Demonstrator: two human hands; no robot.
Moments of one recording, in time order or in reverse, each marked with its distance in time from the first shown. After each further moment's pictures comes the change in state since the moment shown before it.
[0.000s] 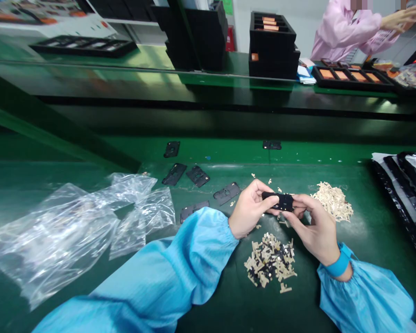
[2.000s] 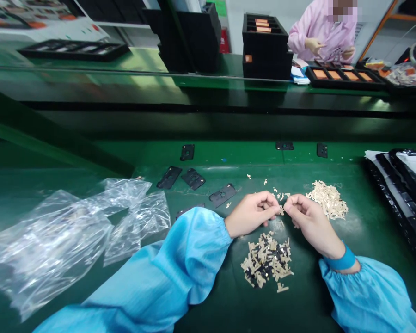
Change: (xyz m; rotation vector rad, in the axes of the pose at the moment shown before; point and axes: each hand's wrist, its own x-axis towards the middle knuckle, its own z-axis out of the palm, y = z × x) left_hand -0.002 0.013 -0.001 0.423 -0.263 -0.098; right_hand 0.021 -0.010 -0.010 0.384 -0.257 0.562
